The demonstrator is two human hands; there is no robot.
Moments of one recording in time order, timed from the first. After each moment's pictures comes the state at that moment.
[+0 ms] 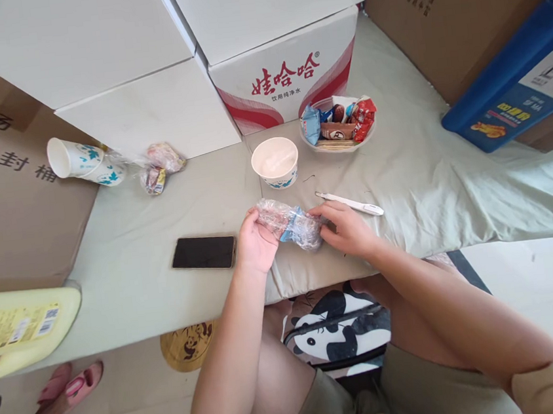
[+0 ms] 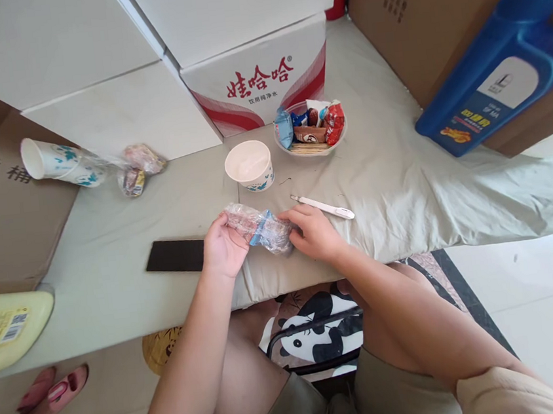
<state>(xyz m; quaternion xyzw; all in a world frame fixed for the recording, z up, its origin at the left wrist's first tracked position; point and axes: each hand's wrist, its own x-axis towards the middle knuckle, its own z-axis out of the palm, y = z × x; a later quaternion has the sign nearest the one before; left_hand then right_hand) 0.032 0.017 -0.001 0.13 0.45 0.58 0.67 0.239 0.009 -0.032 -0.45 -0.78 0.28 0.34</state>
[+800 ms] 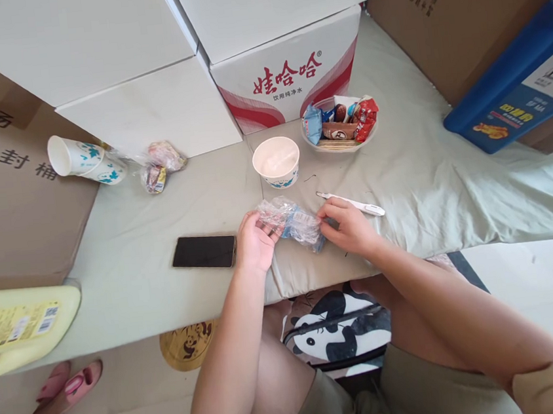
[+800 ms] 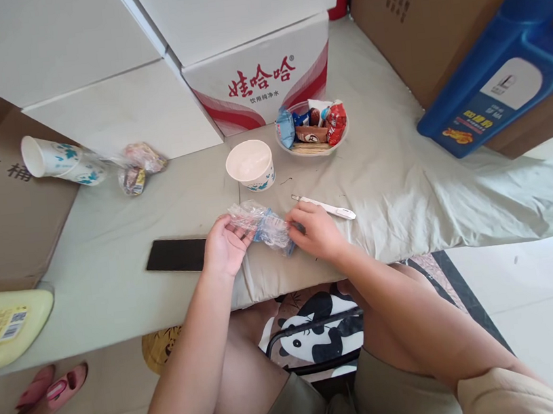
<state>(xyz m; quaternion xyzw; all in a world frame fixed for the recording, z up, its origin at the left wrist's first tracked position) 0.030 0.017 -0.006 0.14 0.53 0.57 0.62 0.237 0.010 -0.031 -0.46 -0.76 0.26 0.37</state>
